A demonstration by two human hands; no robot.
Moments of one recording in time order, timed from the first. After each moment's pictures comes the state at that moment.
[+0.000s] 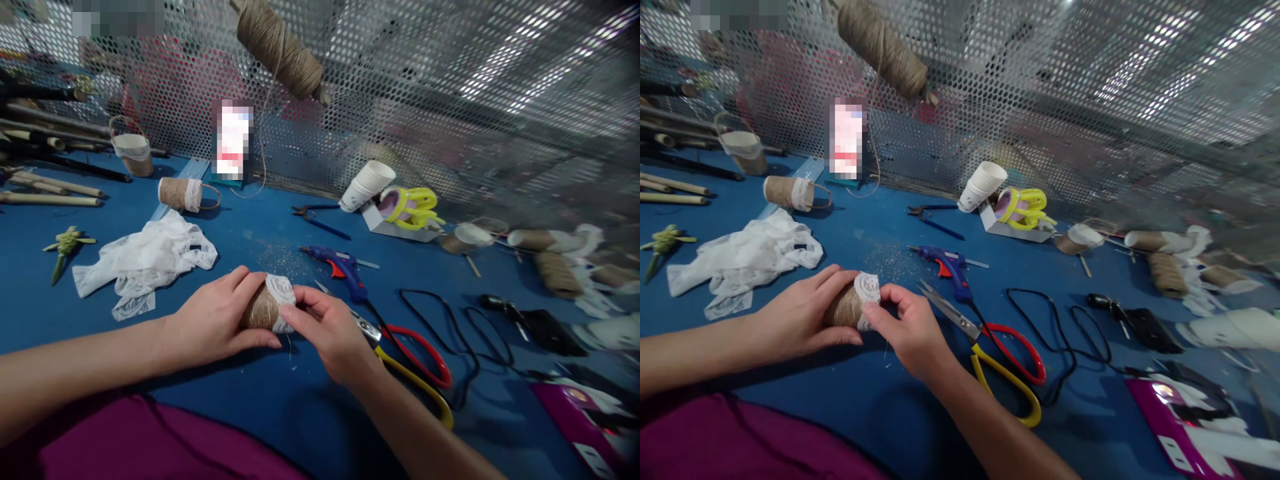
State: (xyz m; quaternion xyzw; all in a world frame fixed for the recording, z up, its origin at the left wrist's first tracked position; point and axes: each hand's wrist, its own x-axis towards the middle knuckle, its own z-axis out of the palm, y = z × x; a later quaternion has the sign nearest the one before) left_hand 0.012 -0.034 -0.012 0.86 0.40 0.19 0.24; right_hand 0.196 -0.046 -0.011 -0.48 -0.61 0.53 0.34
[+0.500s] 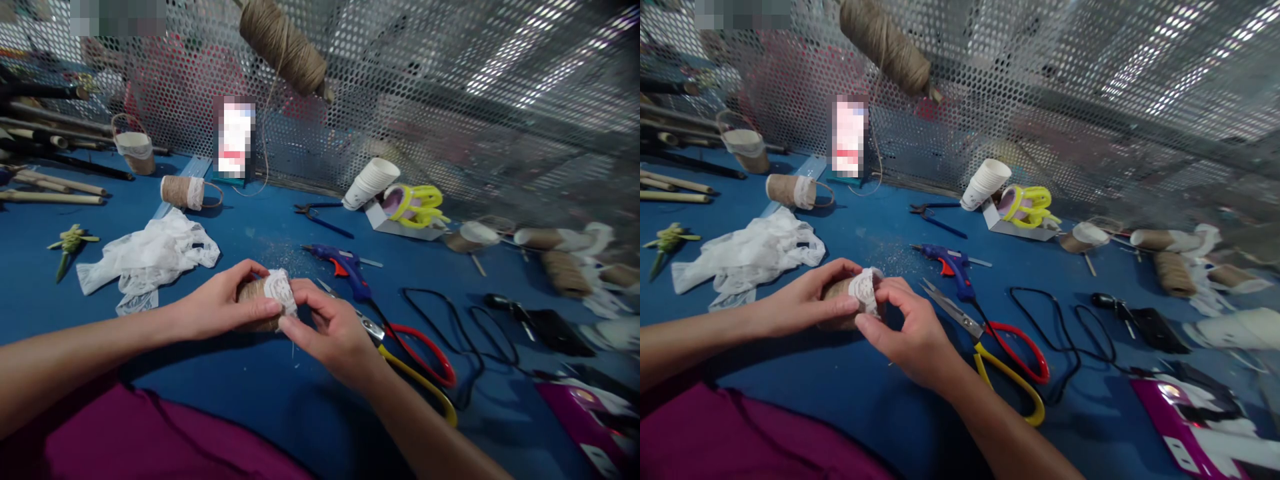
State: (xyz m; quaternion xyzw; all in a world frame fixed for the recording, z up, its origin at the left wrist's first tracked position) left_hand 0.013 -0.024 -0.016 0.69 0.41 0.25 0.53; right_hand 0.196 -0.045 -0.001 -0.42 -0.71 0.45 0.35
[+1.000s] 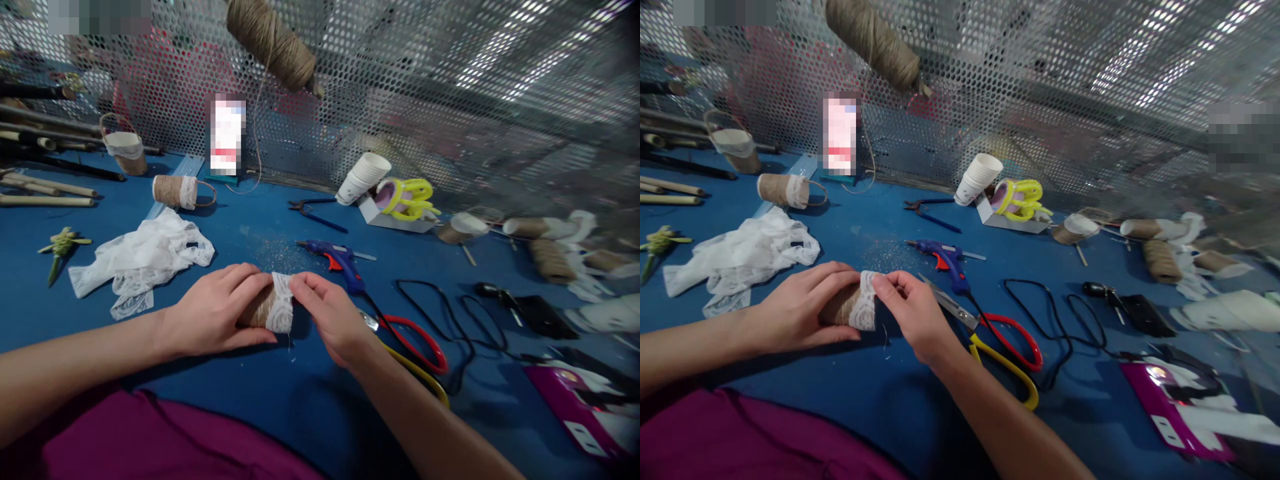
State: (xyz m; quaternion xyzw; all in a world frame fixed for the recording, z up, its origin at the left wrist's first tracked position) left_hand 0.009 -0.028 -0.021 0.91 0.30 0.27 0.07; right_hand 0.196 -0.040 -0.009 -0.53 -0.51 0.56 0.38
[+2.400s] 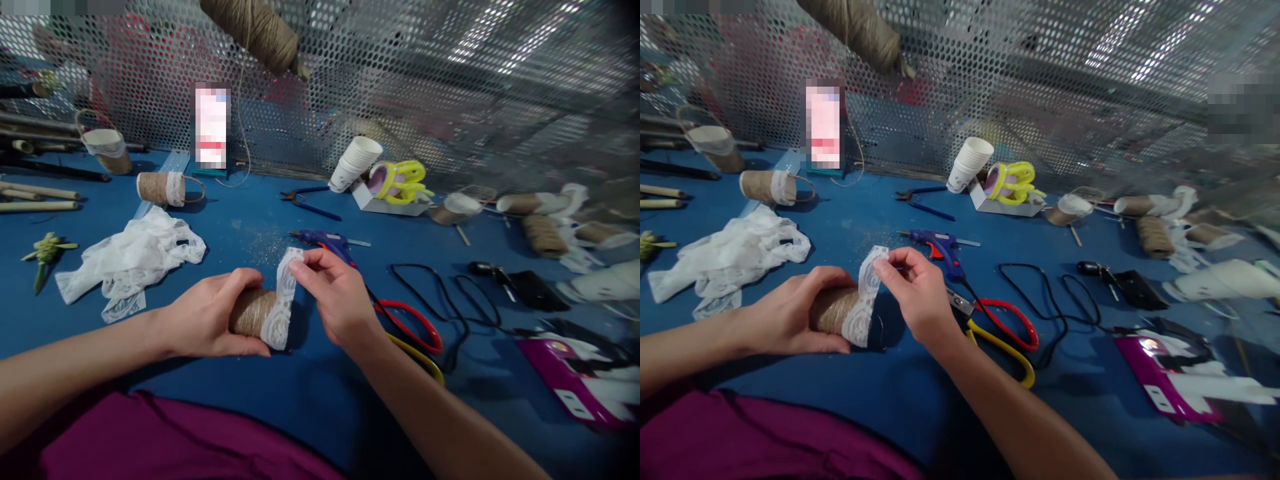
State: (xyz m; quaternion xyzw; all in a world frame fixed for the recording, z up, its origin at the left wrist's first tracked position) left_hand 0.009 -0.031 -0.021 0.90 0.28 0.27 0.19; right_hand 0.199 -0.035 -0.012 -0.52 -0.49 0.47 0.51
